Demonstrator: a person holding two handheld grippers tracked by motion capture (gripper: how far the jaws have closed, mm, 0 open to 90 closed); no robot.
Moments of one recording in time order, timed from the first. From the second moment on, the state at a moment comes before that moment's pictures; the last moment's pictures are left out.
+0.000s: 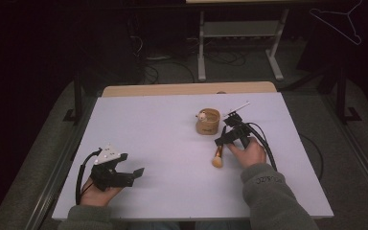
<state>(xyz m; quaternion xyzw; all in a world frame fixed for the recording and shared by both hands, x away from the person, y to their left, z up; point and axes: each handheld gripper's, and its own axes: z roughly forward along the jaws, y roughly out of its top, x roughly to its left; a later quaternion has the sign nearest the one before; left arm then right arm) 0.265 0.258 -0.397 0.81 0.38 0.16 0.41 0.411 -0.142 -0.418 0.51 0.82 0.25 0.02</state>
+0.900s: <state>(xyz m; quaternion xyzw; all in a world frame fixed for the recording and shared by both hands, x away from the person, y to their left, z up) 0.265 0.258 -0.396 0.81 0.39 0.16 0.41 0.404 -0.124 -0.426 0.51 0.84 0.18 0.09</state>
